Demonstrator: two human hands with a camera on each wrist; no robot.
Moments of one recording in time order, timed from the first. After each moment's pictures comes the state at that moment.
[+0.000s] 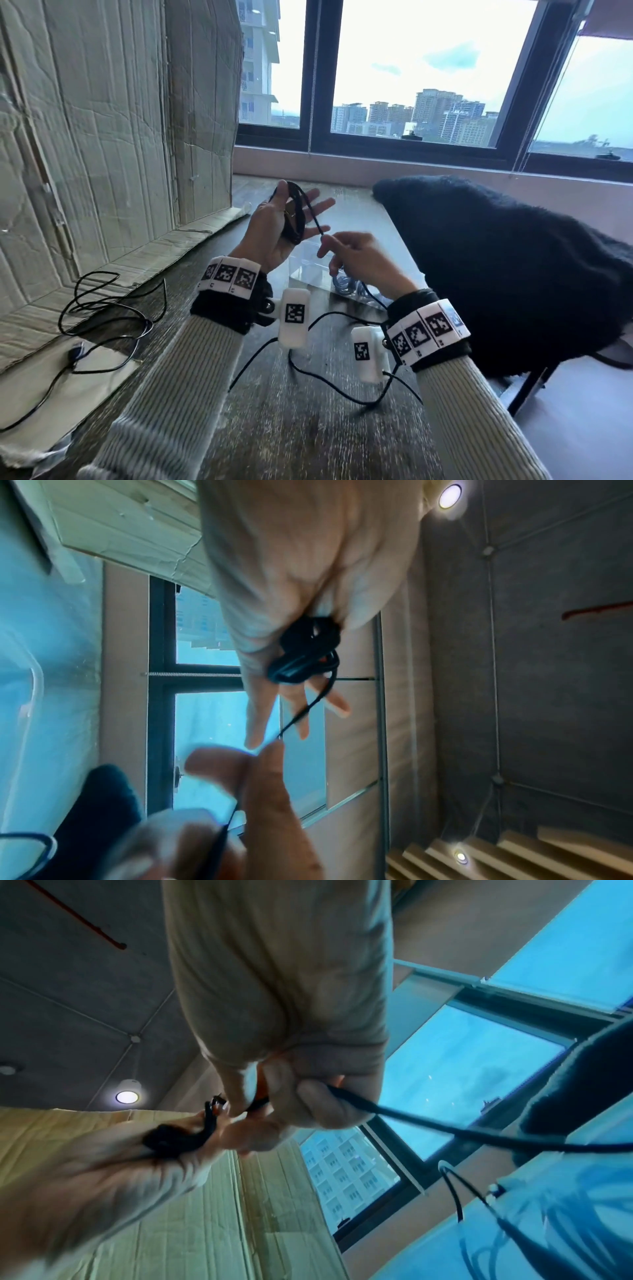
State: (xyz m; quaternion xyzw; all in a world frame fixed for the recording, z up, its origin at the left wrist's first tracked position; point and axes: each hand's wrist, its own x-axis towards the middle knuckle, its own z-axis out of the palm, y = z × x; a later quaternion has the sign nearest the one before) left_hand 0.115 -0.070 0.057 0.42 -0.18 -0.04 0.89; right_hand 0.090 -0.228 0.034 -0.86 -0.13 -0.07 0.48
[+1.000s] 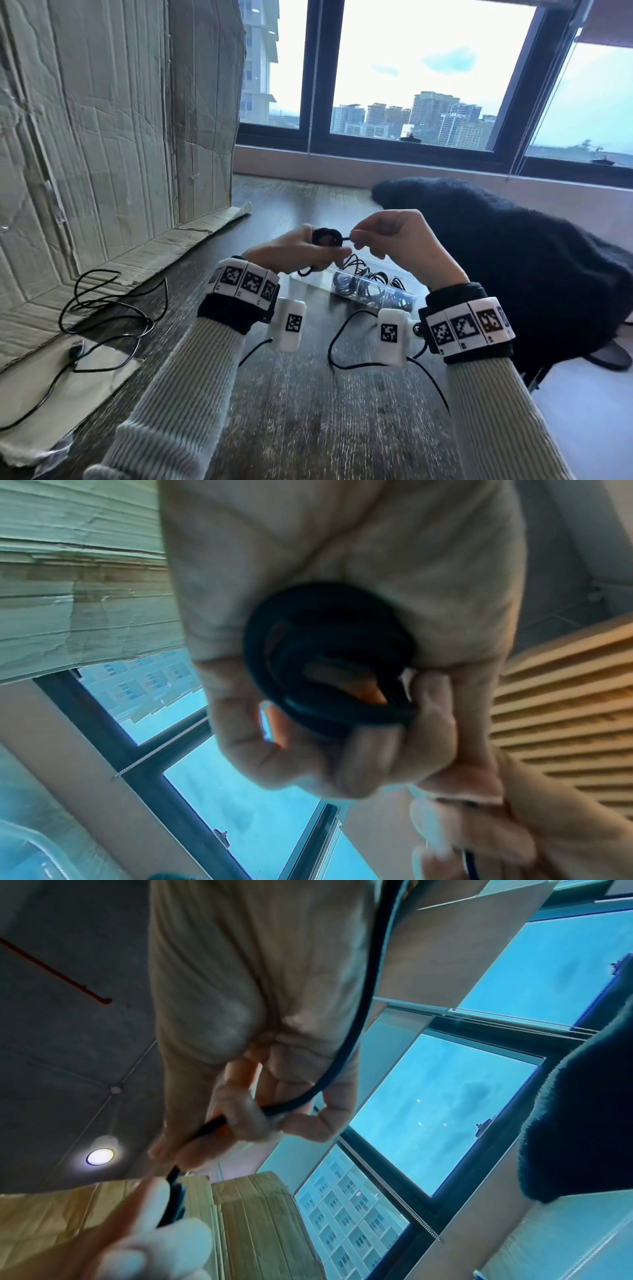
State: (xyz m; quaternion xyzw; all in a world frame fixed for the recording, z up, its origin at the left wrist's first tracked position) left_hand 0.113 -0.067 0.046 0.82 -0.33 -0.09 0.46; right_hand 0.073 -0.263 0.061 -0.81 -0.20 -0.16 0.53
